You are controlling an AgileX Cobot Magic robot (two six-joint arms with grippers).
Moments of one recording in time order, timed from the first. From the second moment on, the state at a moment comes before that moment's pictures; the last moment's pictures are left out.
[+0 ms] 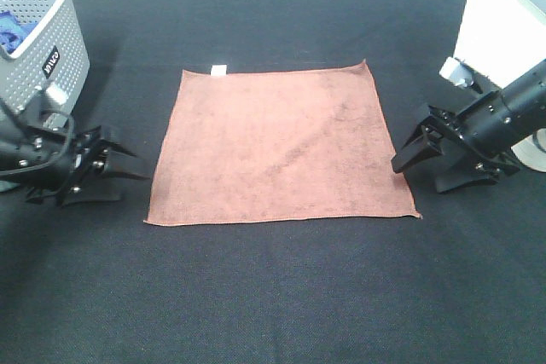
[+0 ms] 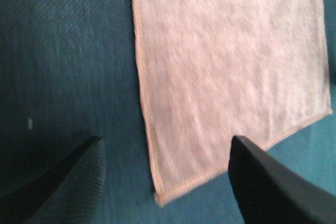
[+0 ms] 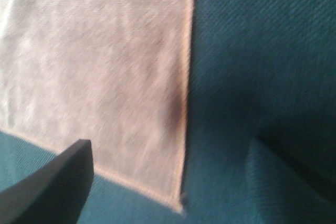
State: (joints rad) left arm 0.00 2.01 -0.86 -1.53 0.64 1.21; right arm -0.08 2.06 -1.15 0.78 0.78 -0.66
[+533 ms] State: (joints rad) left arm -0.17 2.17 -1.03 -1.60 0.67 1.21; right arm 0.05 2.16 -1.26 0.84 0.80 -0.68
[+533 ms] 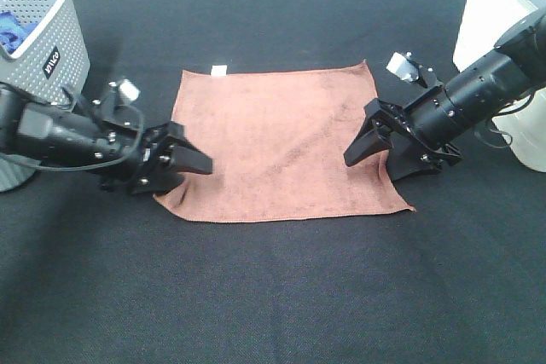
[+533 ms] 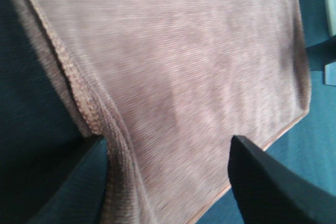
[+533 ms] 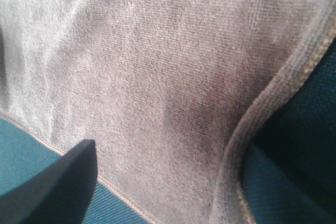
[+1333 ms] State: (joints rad) left arm -0.18 2.06 -0.91 -1.36 0.70 0.93; right arm 0.05 2.08 -1.15 0.66 0.81 -0.47
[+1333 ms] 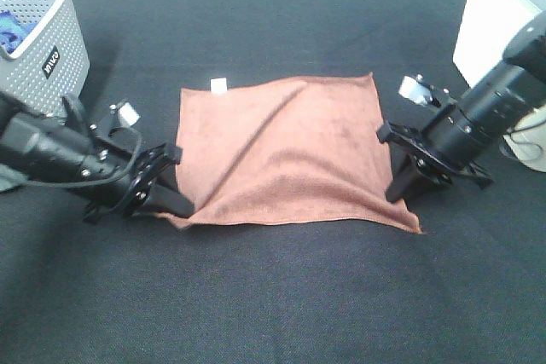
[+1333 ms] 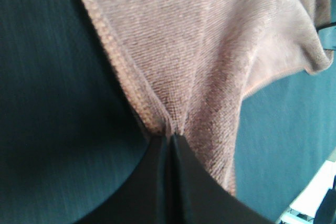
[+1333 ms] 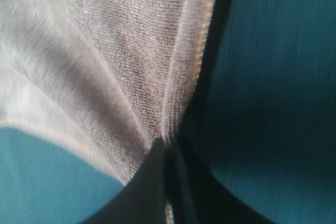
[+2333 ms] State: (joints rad) left arm -0.19 1.88 -0.92 -1.33 0.51 0.95; right arm 0.05 1.99 -1.24 0.69 0.71 -0.50
